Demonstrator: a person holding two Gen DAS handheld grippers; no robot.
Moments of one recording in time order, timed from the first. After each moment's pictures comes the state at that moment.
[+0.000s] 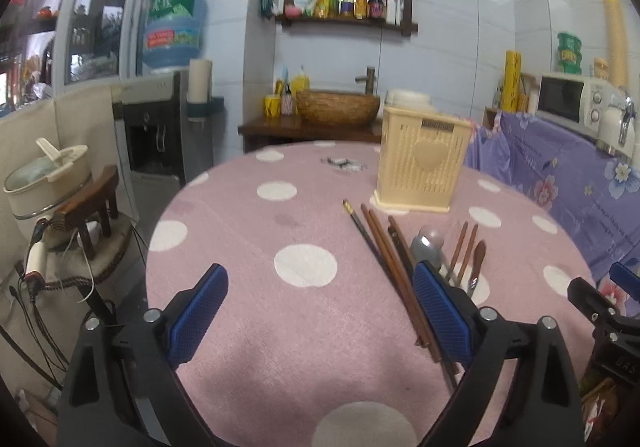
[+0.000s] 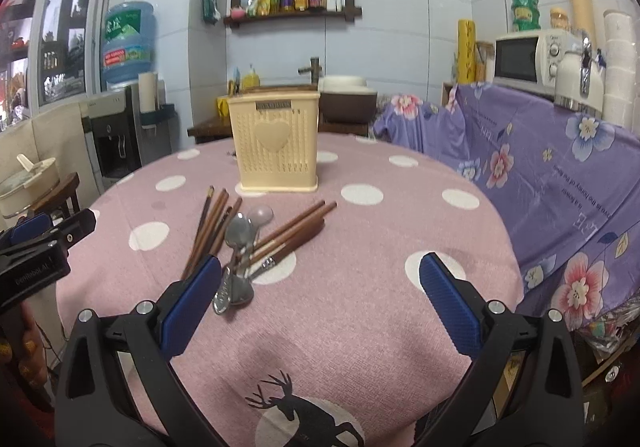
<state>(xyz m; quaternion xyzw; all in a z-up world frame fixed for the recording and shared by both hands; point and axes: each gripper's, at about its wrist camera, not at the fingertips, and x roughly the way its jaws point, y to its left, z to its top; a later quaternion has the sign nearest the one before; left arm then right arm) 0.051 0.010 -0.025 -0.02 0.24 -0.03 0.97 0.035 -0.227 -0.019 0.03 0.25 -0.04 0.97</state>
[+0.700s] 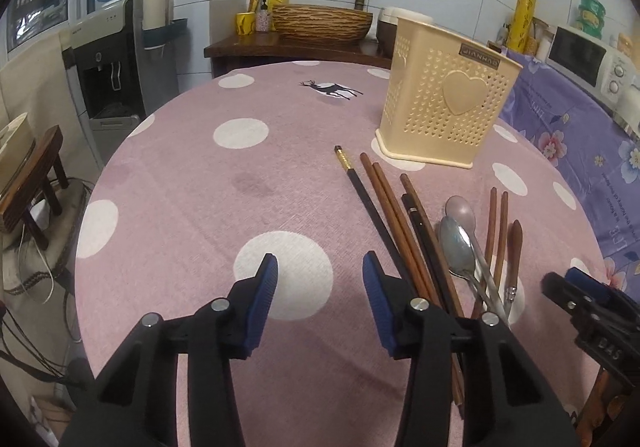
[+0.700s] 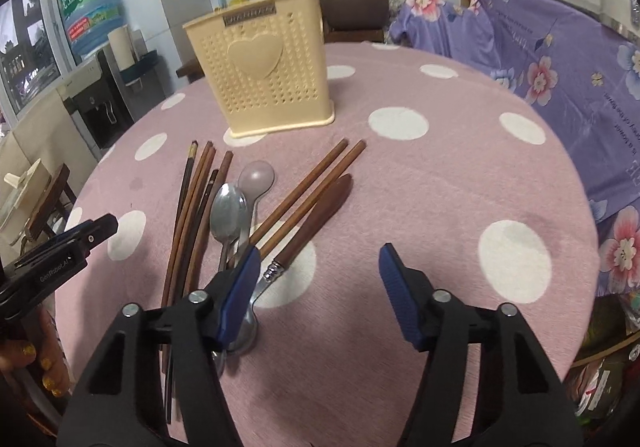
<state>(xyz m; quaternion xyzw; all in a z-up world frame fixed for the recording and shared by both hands) 0.159 0.007 -0.047 -0.02 0.39 -0.08 0.92 0.154 -0.224 -0.054 0.09 0.41 -0.03 0.91</state>
